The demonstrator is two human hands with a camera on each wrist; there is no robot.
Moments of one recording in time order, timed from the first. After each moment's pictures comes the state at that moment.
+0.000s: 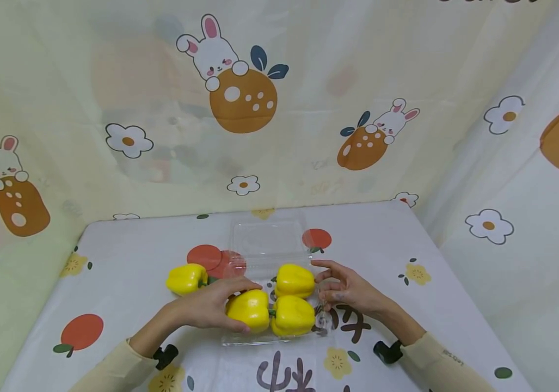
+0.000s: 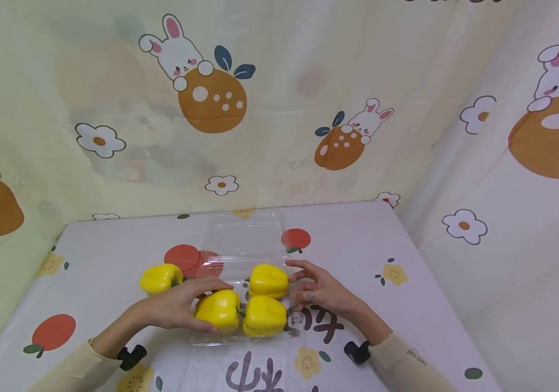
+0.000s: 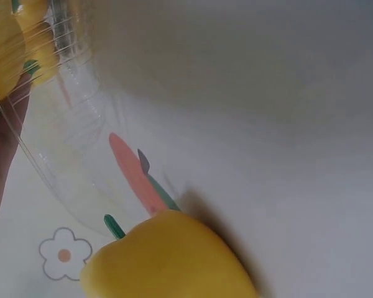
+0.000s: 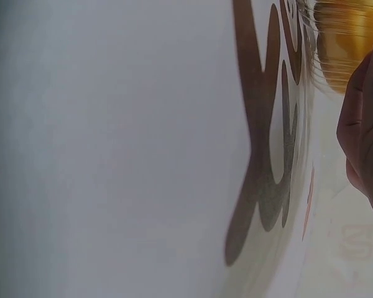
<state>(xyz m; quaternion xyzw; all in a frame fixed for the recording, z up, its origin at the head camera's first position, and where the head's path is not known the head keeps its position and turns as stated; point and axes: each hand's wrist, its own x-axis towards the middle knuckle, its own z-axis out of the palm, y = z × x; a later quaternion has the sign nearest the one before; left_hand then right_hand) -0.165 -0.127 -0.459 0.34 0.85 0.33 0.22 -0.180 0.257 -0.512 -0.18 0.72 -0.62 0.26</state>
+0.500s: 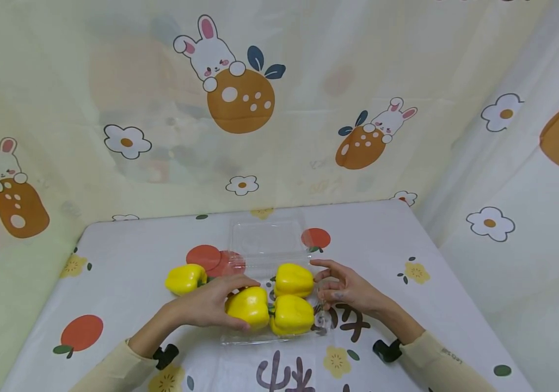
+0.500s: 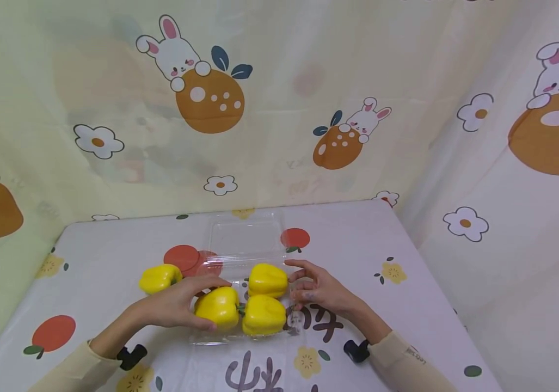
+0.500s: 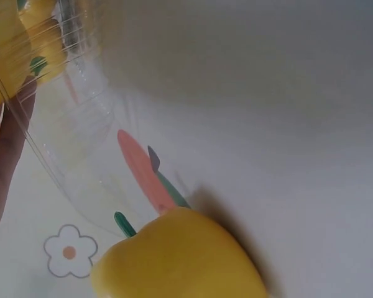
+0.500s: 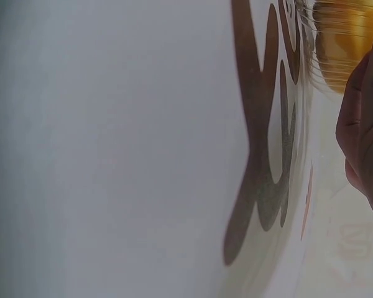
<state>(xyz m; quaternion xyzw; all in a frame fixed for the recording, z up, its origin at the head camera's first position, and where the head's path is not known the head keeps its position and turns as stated) -0.164 -0.125 -0.456 0.34 0.86 0.33 0.20 -0.178 0.257 -0.510 -0.18 0.72 -0.61 0.26</state>
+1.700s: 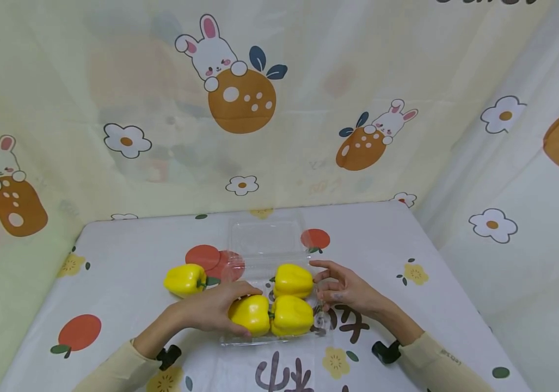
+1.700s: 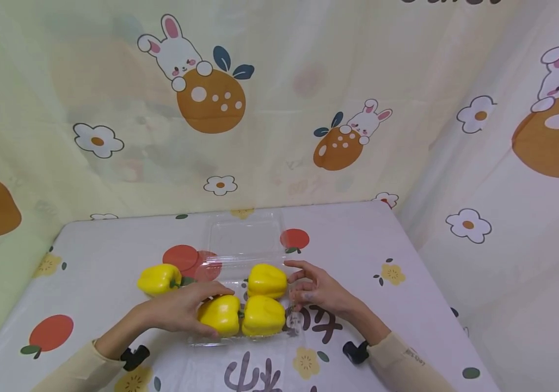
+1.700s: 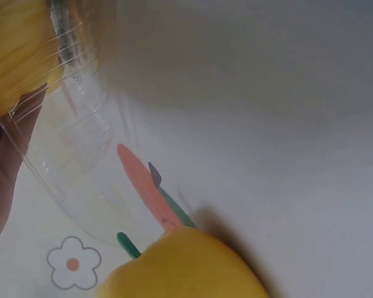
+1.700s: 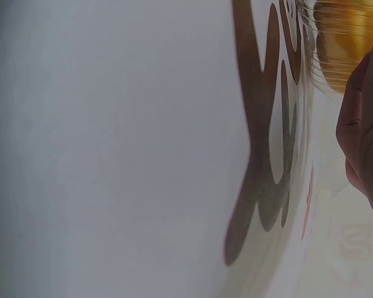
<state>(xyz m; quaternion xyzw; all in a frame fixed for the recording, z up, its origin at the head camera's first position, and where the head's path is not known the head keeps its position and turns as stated) -0.162 -0.118 -0.461 0.35 0.86 0.29 0.23 -0.179 0.257 -0.512 -0.18 0.72 -0.61 0.26</state>
